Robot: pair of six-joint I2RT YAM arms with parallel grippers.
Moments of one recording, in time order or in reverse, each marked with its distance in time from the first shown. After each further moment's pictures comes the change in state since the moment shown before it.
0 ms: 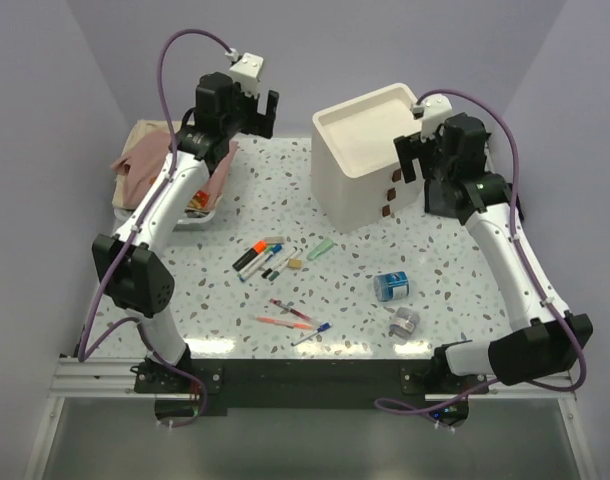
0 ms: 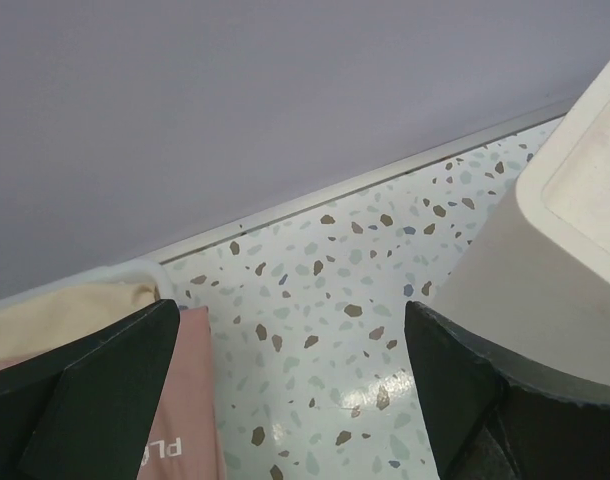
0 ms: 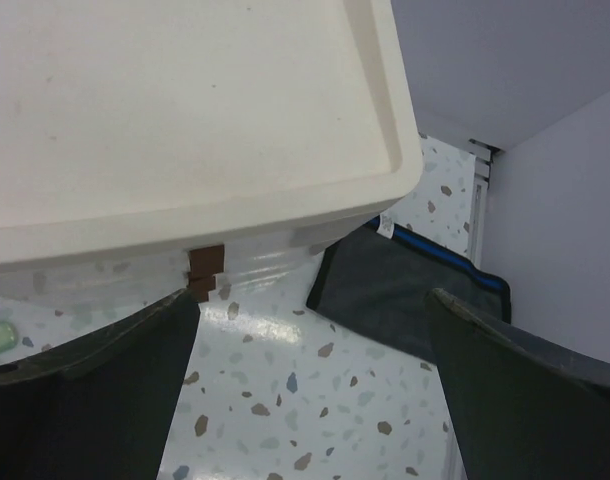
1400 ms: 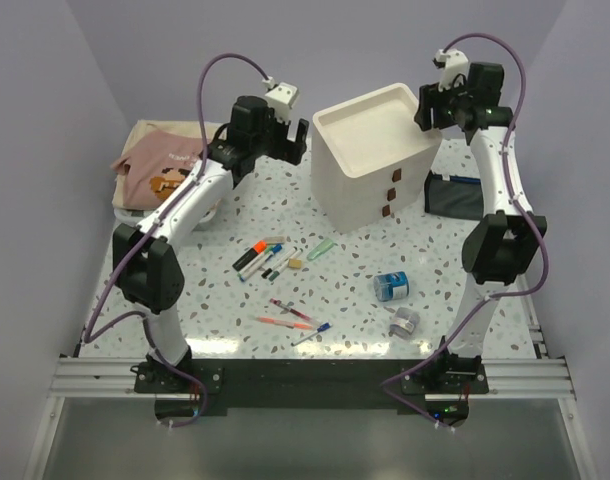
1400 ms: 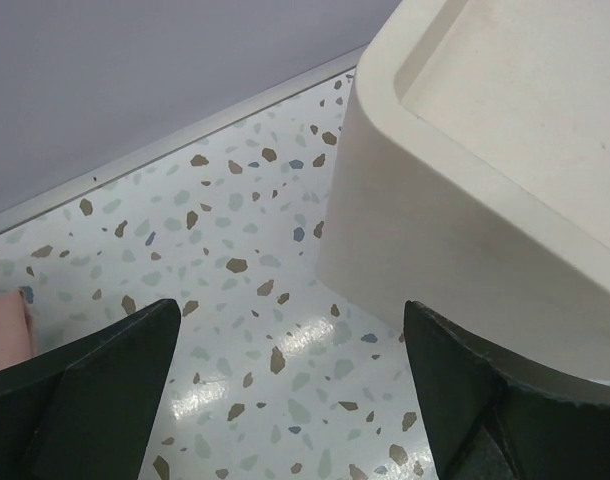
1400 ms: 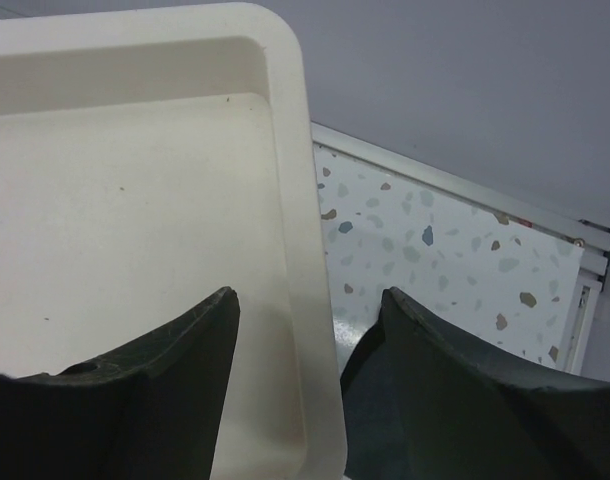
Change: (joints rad) left arm -0.106 0.049 -0.089 0.003 0.075 -0.071; right arm -0.271 0.697 0.710 -0.111 -0.476 0.047
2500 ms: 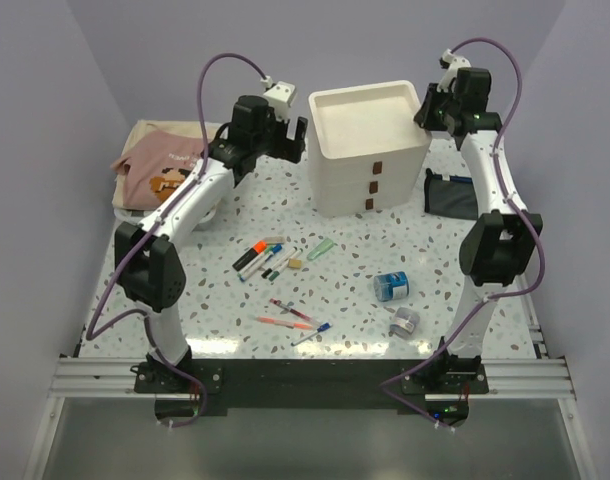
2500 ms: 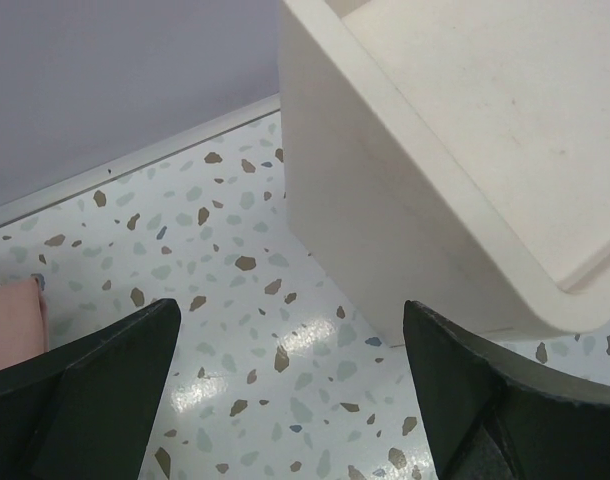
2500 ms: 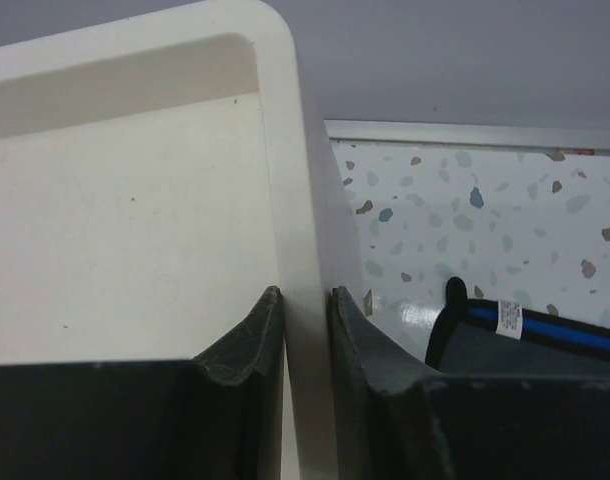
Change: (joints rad) left arm -0.001 0.028 0.019 -0.008 -0.037 -0.035; right arm 0.040 -0.011 -0.086 0.093 0.130 0.314
